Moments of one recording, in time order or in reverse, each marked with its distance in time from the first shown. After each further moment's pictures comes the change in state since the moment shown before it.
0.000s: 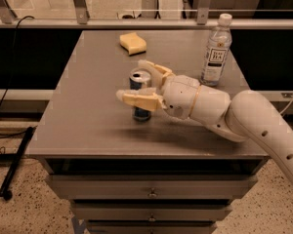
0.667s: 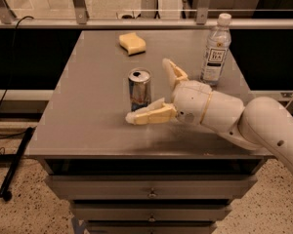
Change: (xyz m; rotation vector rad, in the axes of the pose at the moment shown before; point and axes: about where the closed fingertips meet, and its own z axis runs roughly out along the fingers) arm 0.001 0.004 -0.026 0.032 0.032 -0.003
